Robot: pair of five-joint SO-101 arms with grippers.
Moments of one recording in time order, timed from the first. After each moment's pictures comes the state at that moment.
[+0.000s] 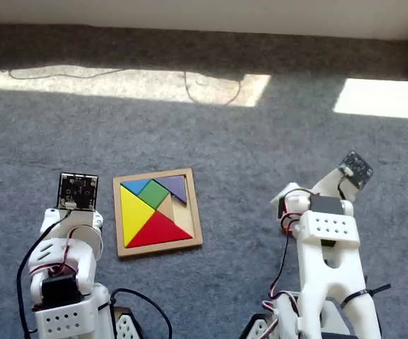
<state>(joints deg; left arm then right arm) -18.3 -102.1 91.8 57.6 -12.3 0.0 -34.5 57.9 52.6 -39.2</state>
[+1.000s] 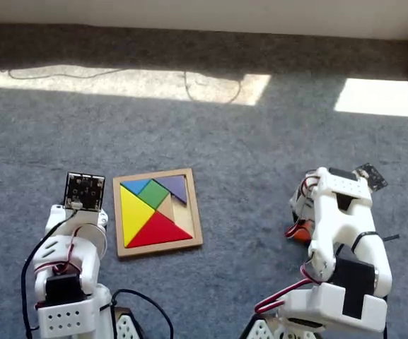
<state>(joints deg) -15.6 -102.1 94.3 53.3 -12.3 8.0 -2.3 41.7 57.4 -40.9</state>
